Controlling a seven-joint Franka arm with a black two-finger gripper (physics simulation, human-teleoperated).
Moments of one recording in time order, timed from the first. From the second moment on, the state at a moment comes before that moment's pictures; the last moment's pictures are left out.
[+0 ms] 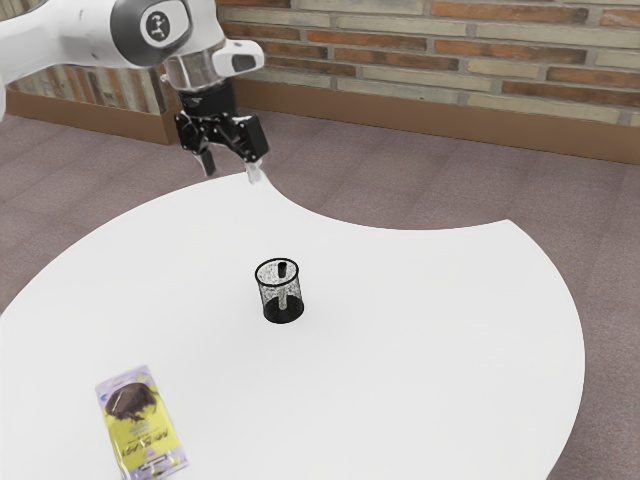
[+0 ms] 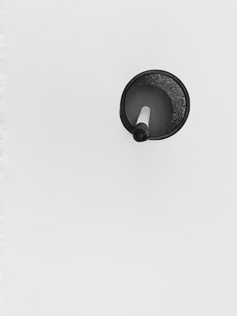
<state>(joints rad) -0.01 0.10 -0.06 -1.52 -0.08 1.65 -0.01</state>
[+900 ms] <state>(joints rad) -0.18 0.88 0.46 -0.95 -0.69 1.39 -0.61</state>
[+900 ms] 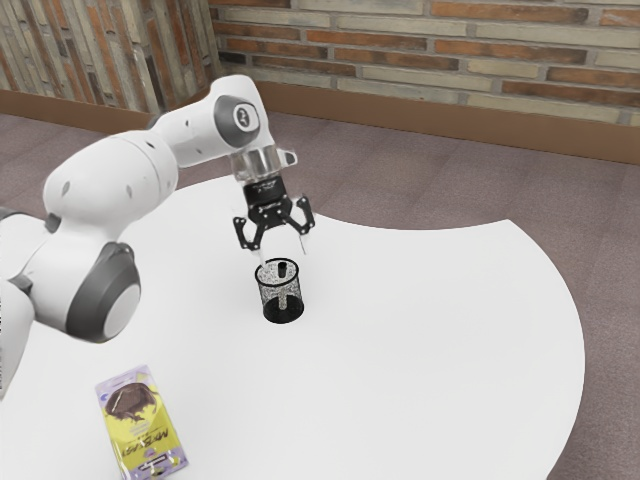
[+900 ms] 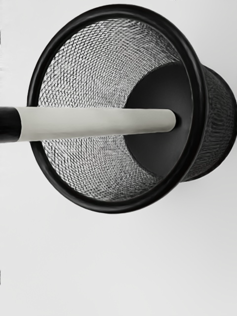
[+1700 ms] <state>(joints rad) -0.16 0.92 0.46 -0.95 -0.72 1.33 -1.03</state>
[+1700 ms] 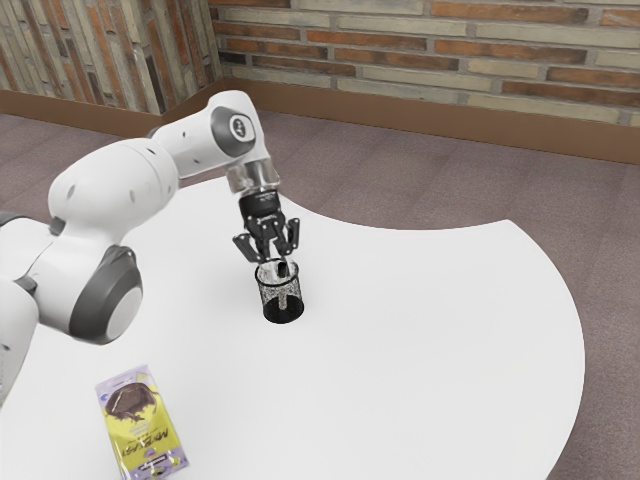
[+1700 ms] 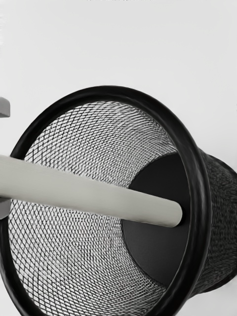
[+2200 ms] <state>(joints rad) -0.18 0.91 0.45 -0.95 -0.75 1.27 -1.13</state>
